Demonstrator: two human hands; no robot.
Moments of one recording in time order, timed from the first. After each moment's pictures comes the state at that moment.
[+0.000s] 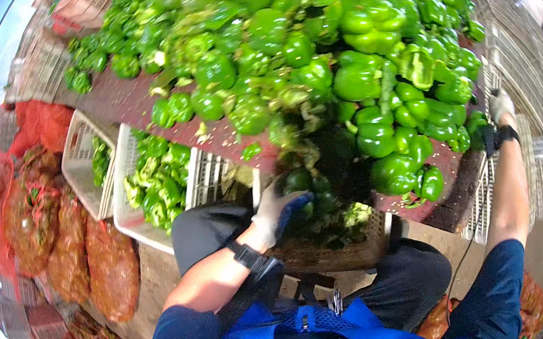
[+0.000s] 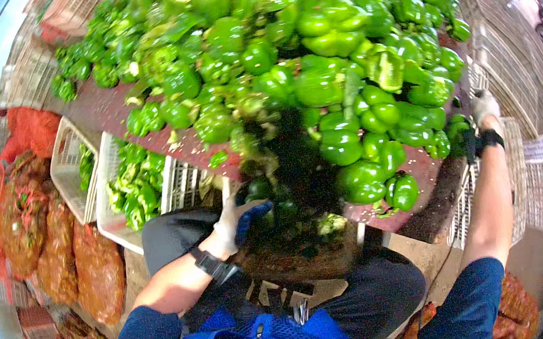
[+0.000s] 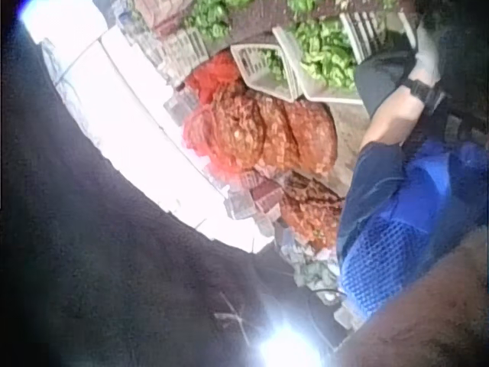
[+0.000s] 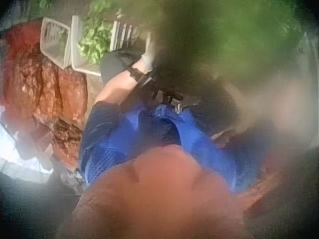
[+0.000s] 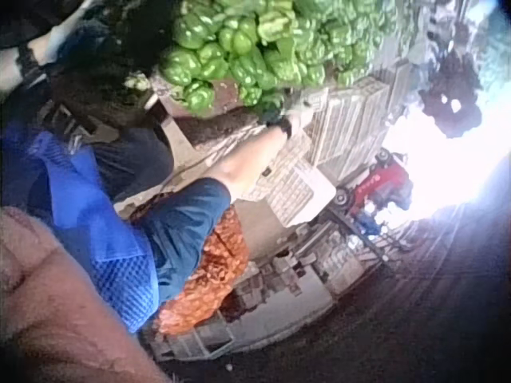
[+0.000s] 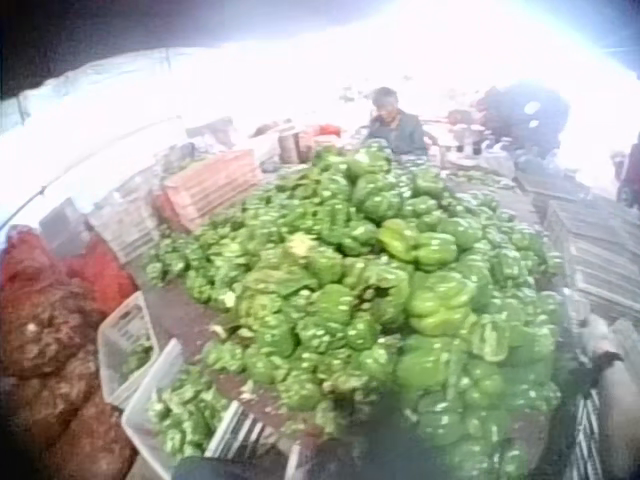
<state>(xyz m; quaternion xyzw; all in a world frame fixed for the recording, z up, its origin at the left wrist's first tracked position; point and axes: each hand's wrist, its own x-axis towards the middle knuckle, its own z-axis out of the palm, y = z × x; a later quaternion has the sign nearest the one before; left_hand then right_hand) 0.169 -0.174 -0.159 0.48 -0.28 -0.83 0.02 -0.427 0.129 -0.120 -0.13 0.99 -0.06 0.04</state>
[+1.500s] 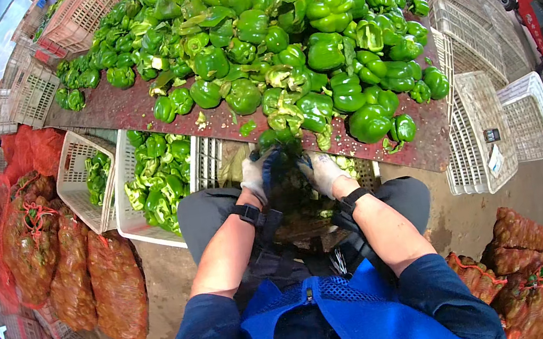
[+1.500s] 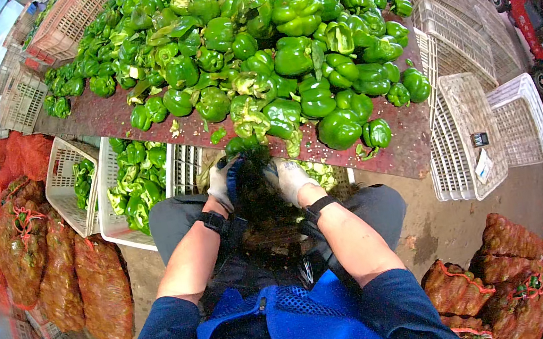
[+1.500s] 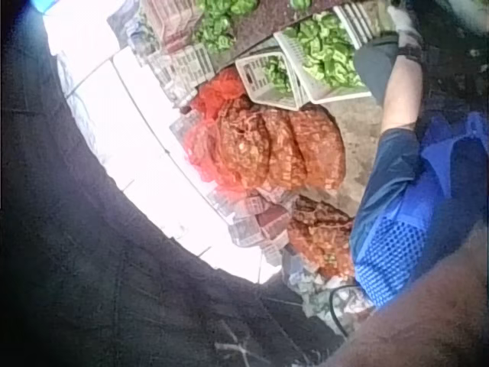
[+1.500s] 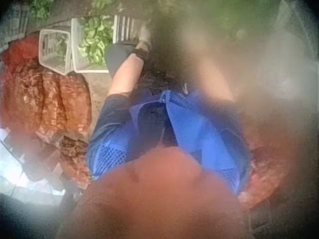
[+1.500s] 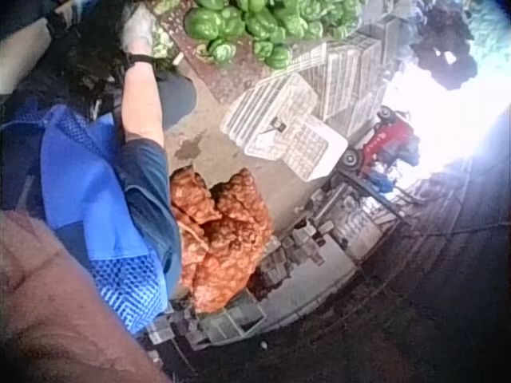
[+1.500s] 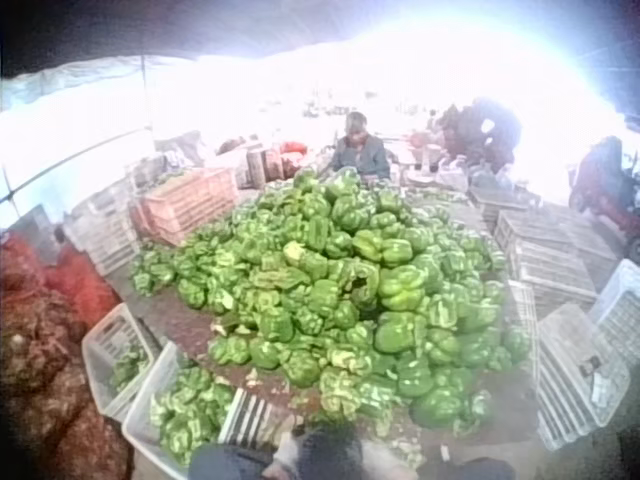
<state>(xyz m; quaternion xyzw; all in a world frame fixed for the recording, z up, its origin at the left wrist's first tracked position) 0.196 -0.195 -0.164 0.33 -0.18 -0.92 0.11 0.077 -0.037 -0.166 -0.41 0.82 -0.27 0.29</state>
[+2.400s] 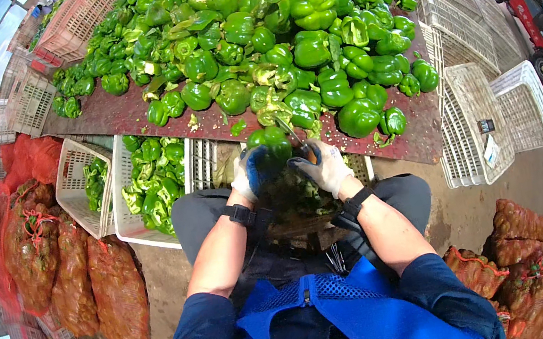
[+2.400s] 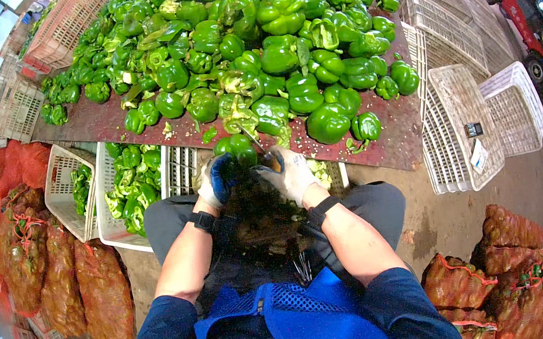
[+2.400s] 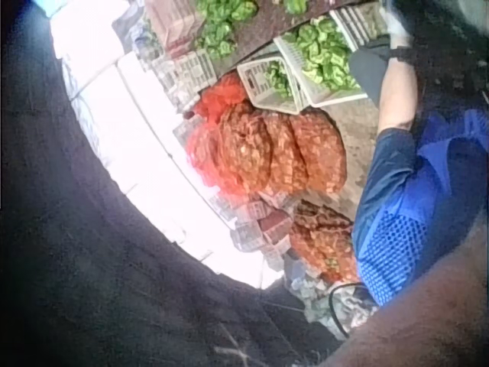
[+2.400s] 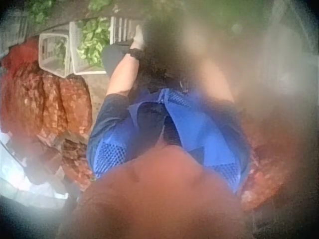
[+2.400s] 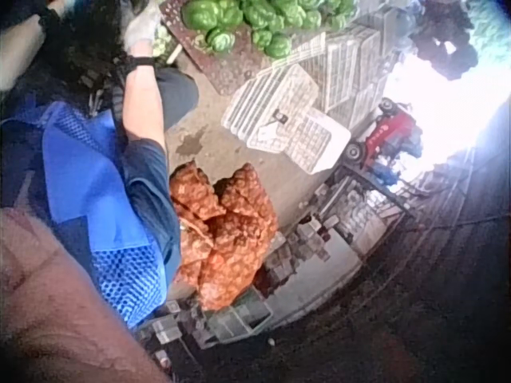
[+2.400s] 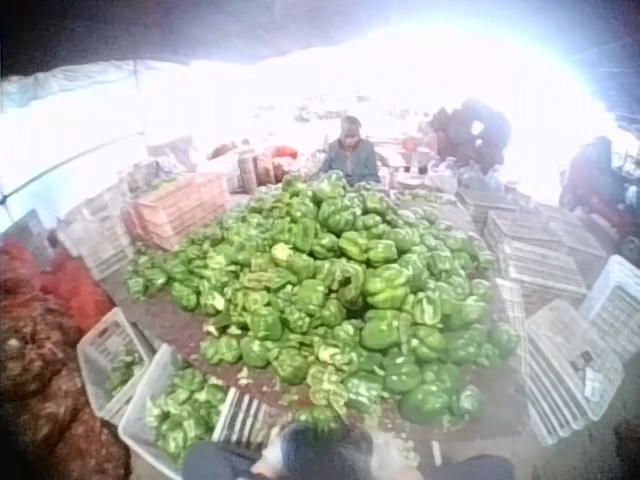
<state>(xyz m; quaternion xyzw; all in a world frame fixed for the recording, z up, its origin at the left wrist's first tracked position) 0.220 -0.219 -0.214 0.19 -0.69 -0.69 0.13 0.084 -0.030 -0.097 -0.37 0.81 -0.40 0.25</state>
